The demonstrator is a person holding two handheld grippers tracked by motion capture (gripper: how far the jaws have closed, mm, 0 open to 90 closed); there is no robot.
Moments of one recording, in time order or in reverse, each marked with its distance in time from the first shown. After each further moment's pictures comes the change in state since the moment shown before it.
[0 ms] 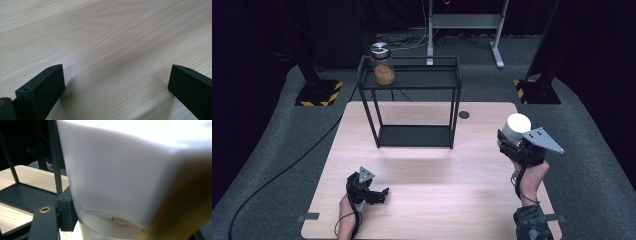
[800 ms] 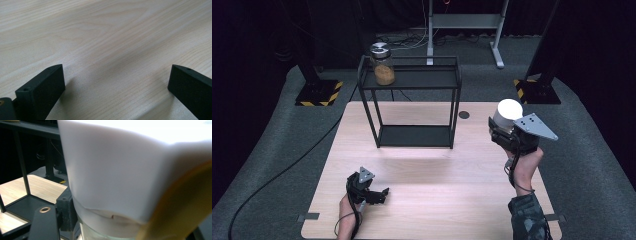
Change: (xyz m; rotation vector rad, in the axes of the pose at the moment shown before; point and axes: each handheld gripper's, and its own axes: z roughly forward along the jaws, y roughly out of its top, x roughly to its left) left arm 0.000 0.000 0.000 0.001 -0.003 0.003; right arm 0.015 0.037 0.007 -0.058 0.050 -0.054
